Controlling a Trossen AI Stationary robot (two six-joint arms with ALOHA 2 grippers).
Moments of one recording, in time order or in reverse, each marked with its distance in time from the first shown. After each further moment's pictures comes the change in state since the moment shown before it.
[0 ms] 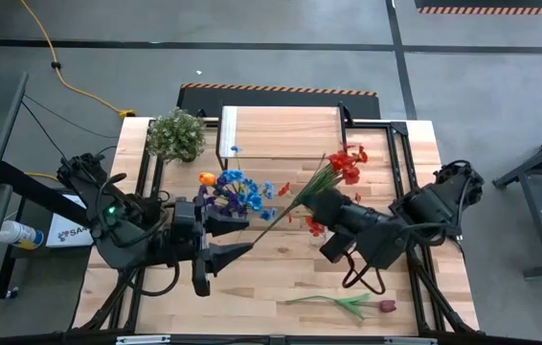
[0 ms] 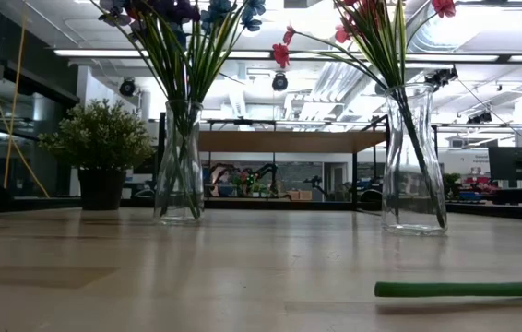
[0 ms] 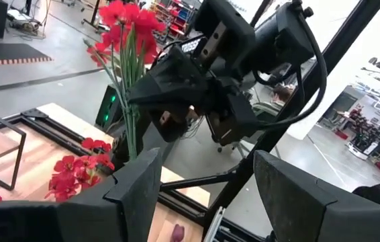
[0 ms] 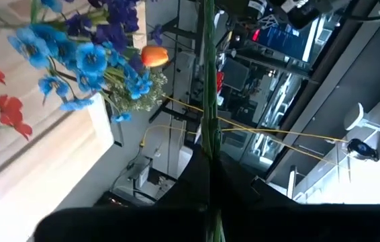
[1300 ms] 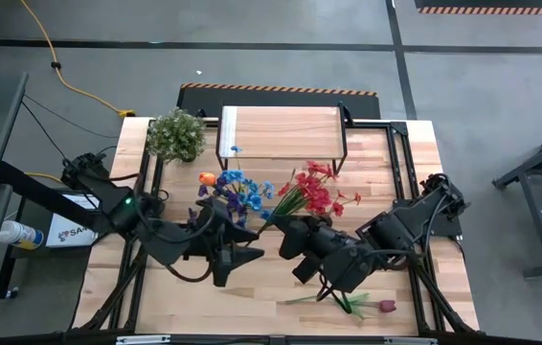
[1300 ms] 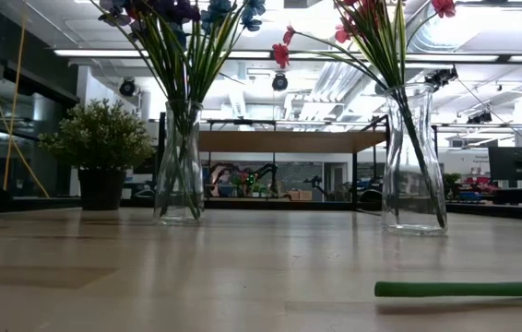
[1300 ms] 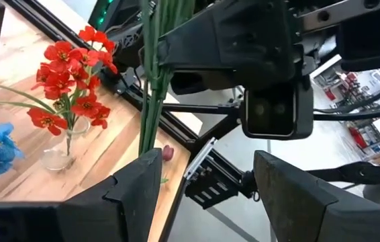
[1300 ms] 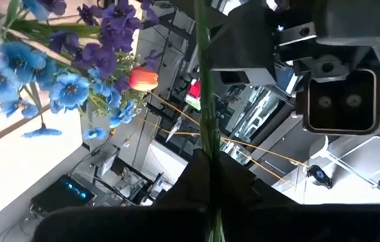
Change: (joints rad) left arm 0.125 0.021 0.000 -0.299 0.314 -0.416; right arm 0.001 0.135 0.000 0.224 0.014 -0.287
